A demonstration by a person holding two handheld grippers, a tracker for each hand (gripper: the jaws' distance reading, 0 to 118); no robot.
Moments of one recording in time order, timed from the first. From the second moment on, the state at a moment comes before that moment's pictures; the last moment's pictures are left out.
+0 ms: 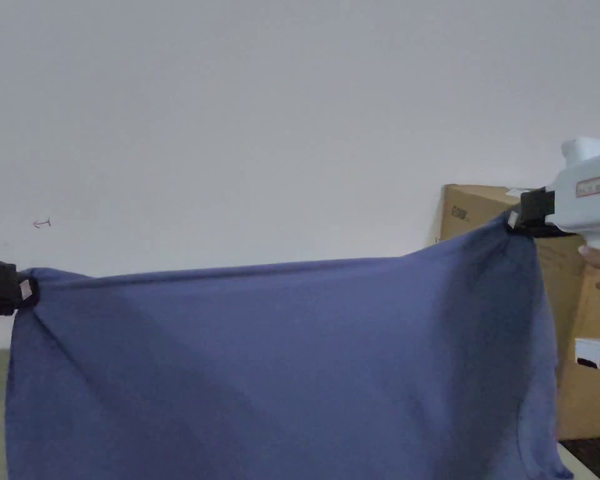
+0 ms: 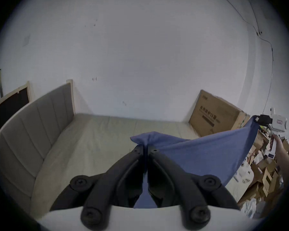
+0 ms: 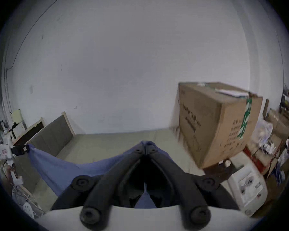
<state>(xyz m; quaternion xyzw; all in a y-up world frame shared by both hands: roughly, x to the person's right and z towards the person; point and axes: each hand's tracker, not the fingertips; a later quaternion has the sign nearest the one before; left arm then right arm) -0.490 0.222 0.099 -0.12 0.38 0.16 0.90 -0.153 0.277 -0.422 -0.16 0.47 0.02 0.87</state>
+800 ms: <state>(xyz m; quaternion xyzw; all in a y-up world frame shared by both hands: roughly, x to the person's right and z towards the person) -0.615 0.209 -0.037 -0.11 0.44 0.14 0.88 -0.312 0.278 -0.478 -0.11 0.41 0.03 0.91</state>
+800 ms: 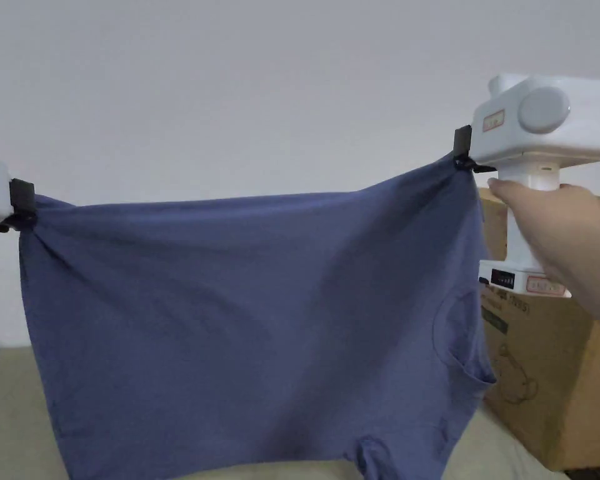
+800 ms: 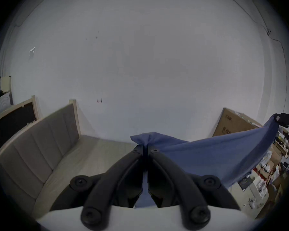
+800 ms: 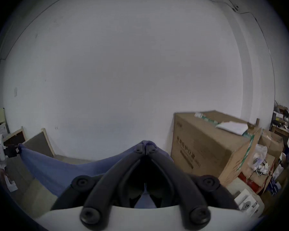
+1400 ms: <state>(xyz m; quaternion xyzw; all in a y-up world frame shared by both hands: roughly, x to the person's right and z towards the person) -0.484 -0.147 0.092 -0.43 0.30 0.33 0.78 -0.095 -0.157 -0.392 -0.49 0.41 0.20 0.74</state>
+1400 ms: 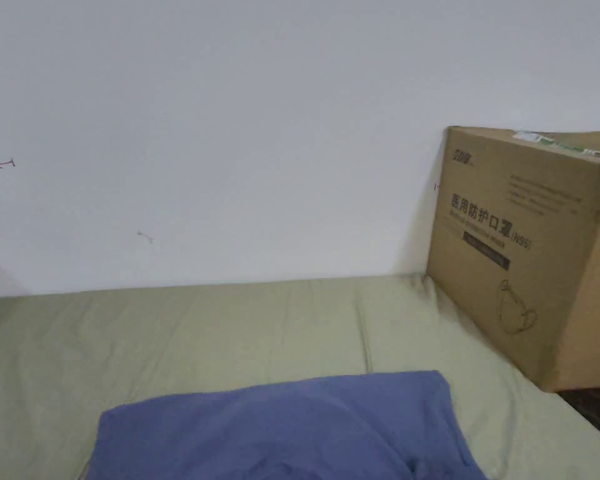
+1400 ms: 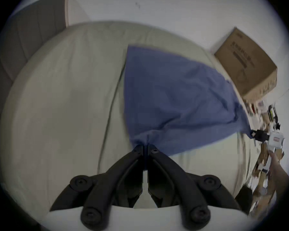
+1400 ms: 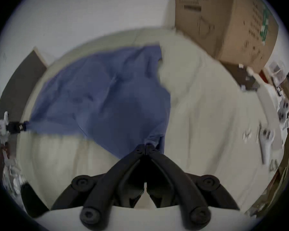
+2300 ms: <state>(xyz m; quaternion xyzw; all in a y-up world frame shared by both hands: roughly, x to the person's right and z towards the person) -0.358 -0.122 0.204 -0.46 0.27 0.34 0.77 0.038 -0.147 -0.309 -0.54 0.40 0.22 0.71</state>
